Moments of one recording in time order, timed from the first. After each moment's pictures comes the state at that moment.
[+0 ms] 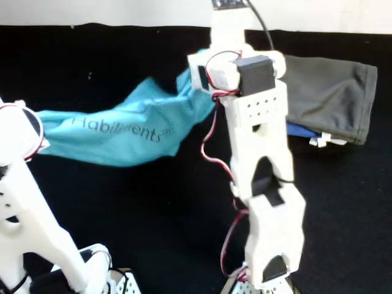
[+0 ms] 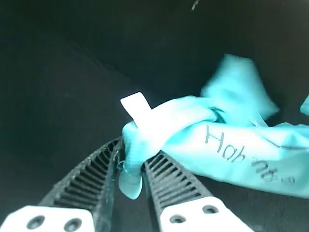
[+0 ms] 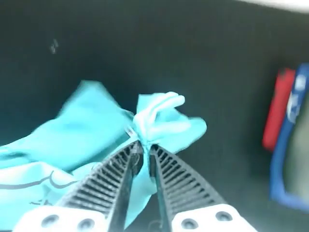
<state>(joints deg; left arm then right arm) -28.1 -29.0 -13.1 99.5 -24.1 -24.5 21.1 -63.5 100.5 -7.3</state>
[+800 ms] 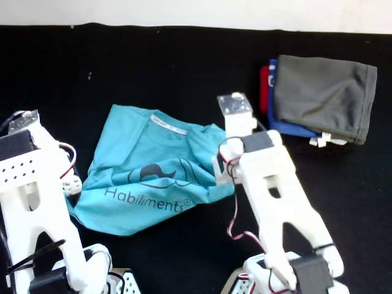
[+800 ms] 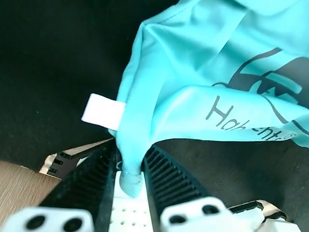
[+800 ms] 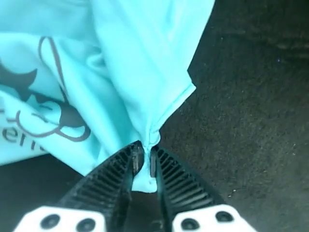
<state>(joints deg) -27.6 -29.0 28.6 96.0 -24.2 -22.0 -21.9 33.7 72.5 -0.7</state>
